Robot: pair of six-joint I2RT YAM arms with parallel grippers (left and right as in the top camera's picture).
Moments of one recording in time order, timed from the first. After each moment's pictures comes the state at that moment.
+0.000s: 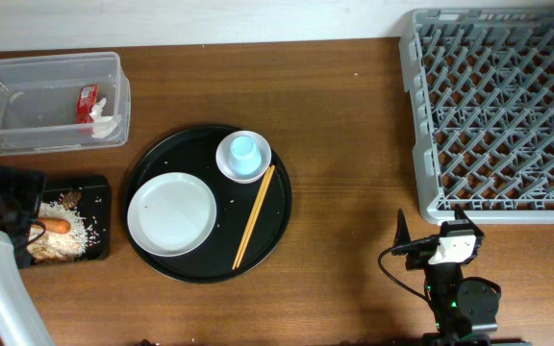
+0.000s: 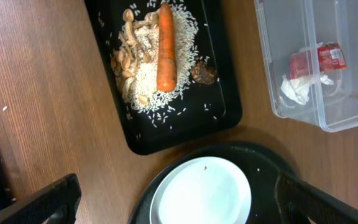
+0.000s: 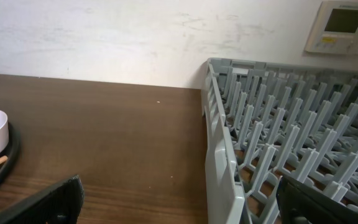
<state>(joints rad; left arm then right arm) 0.55 1.34 1.47 -1.28 -0.08 -0.87 0.03 0.01 0.01 -0.08 0.00 -0.06</state>
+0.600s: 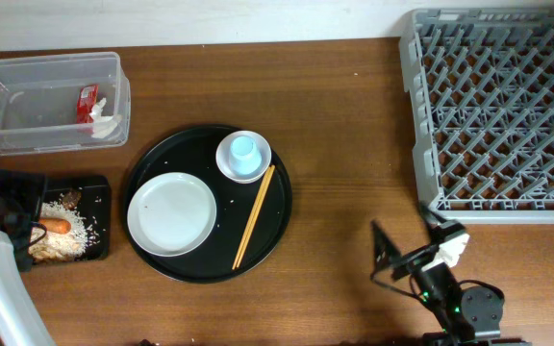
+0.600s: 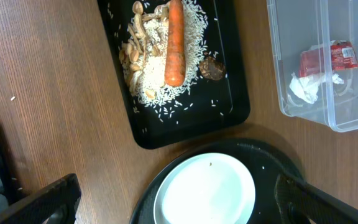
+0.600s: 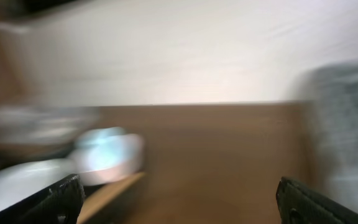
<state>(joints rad) 0.56 1.34 1.47 -1.31 -0.09 -0.88 0.03 0.01 0.01 0.03 -0.47 0.28</state>
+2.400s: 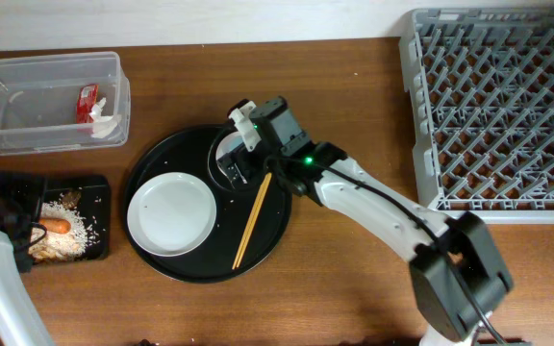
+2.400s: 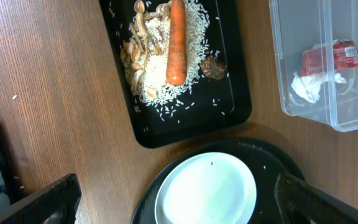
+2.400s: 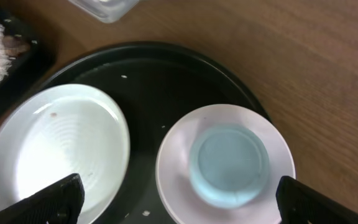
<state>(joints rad) 0.56 1.34 1.47 -1.32 -0.09 -0.88 0.66 1.89 1.39 -0.25 -0.17 0.05</state>
